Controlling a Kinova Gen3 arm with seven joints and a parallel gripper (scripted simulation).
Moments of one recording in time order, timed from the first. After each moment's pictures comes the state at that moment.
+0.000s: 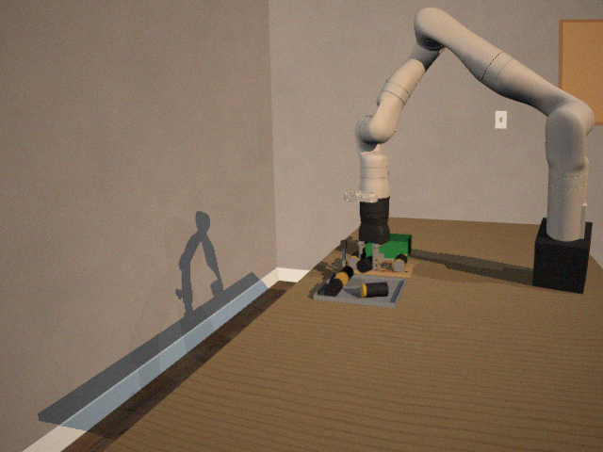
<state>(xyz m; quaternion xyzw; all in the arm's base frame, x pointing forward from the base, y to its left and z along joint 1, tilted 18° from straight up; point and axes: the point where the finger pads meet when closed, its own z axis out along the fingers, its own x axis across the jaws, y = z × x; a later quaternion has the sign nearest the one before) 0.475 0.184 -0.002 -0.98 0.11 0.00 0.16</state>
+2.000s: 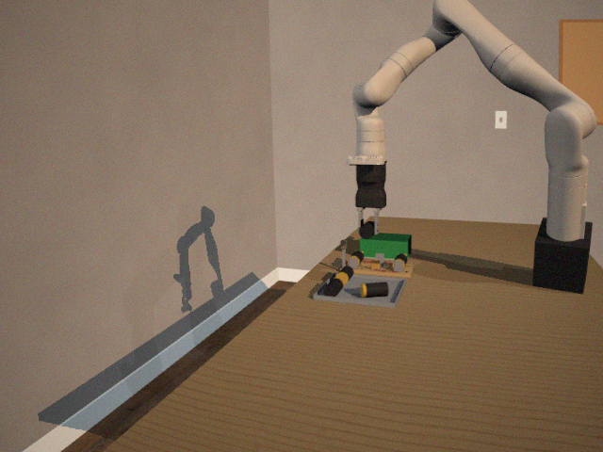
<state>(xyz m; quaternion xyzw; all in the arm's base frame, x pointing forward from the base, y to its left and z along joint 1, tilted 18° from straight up) 0.473 0.154 0.082 -0.99 -0.06 -0.03 0.16</state>
